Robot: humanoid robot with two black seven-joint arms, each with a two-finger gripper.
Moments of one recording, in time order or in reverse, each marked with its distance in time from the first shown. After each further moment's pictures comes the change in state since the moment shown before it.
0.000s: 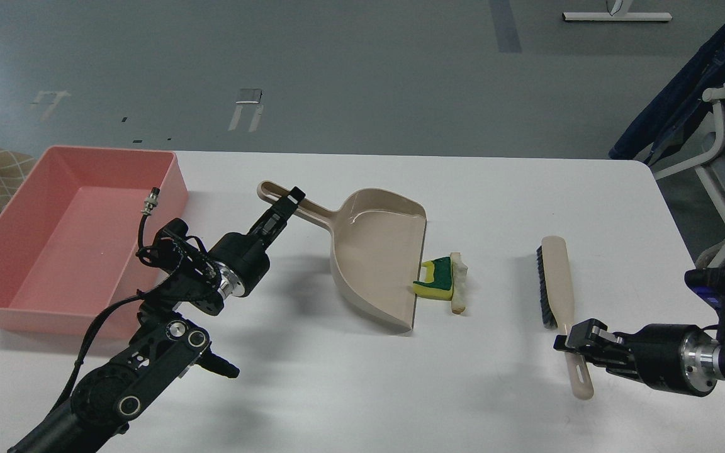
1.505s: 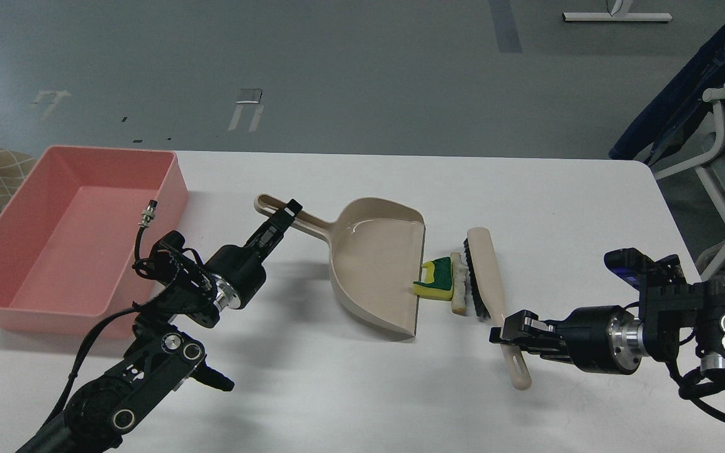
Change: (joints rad) left arm 0.046 0.012 0.002 -0.016 0.005 -0.003 -0.008; right arm 0.236 0.208 -0.236 -0.065 0.009 0.003 -0.002
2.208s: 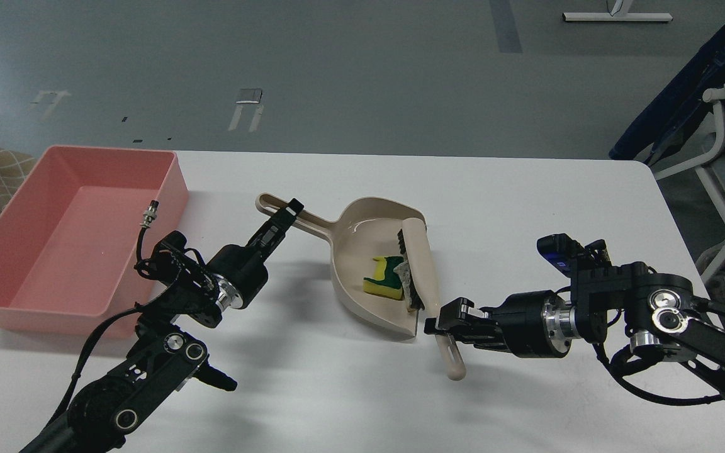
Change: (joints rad) left arm -0.001 -0.009 -0.001 0.000 0.000 0.000 0.000; right arm 0.121 0.171 -0.070 -0.052 0.064 0.000 0.010
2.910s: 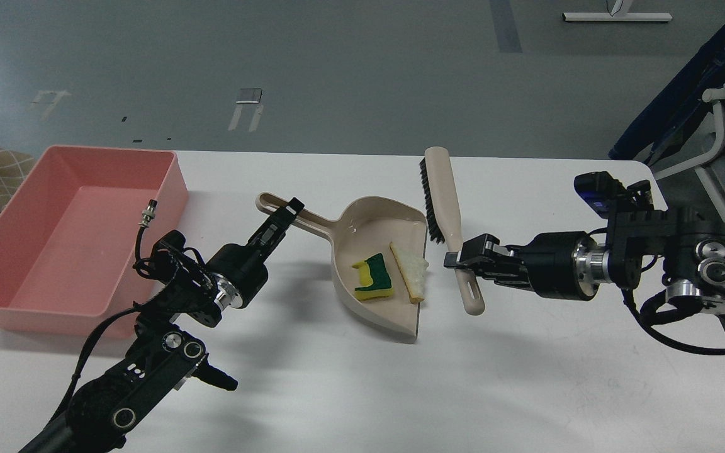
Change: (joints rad) left arm 0.001 -0.001 -0.006 -0.009 -0.088 -0.007 0.000; right arm 0.093 -0.114 0.139 0.003 0.009 0.000 -0.007
